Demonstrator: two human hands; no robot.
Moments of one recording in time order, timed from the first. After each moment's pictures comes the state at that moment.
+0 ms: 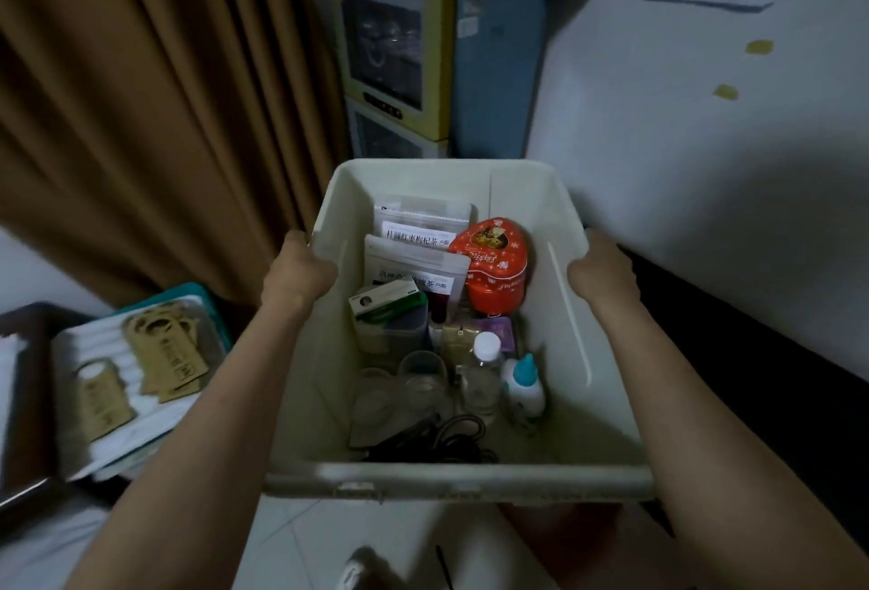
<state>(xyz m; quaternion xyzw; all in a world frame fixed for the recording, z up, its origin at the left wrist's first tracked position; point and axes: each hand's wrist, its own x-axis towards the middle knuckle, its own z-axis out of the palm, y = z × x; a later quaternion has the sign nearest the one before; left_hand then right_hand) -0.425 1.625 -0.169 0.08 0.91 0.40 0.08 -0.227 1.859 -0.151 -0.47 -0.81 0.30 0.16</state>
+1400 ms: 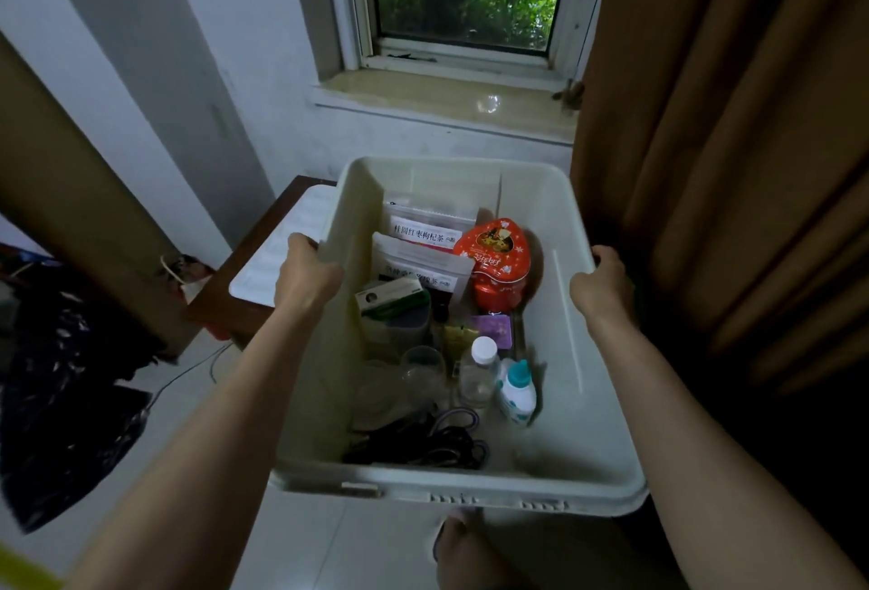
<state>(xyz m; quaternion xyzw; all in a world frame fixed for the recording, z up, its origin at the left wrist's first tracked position) -0.602 0.951 -0.227 -0.38 0.82 0.43 -0.06 -0.671 1.229 -0.232 -0.17 -0.88 0.45 -0.01</state>
